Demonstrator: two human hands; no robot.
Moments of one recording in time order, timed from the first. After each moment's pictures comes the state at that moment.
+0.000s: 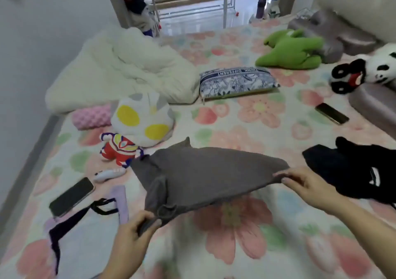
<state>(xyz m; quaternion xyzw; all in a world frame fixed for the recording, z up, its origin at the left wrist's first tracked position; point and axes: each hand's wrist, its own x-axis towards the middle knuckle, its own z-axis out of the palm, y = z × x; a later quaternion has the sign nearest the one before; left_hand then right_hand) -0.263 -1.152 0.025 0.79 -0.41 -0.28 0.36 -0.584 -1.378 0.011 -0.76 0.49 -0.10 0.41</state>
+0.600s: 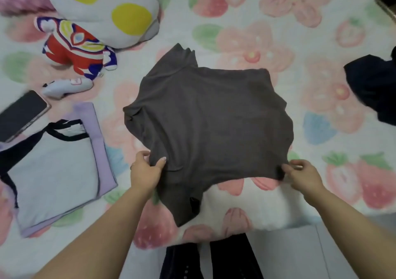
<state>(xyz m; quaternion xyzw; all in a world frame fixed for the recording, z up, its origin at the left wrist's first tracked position) -0.241 -1.161 -0.231 0.89 -0.16 -0.37 0.23 -0.579 -1.284 -0.236 -0.44 0.78 -0.04 0.45</state>
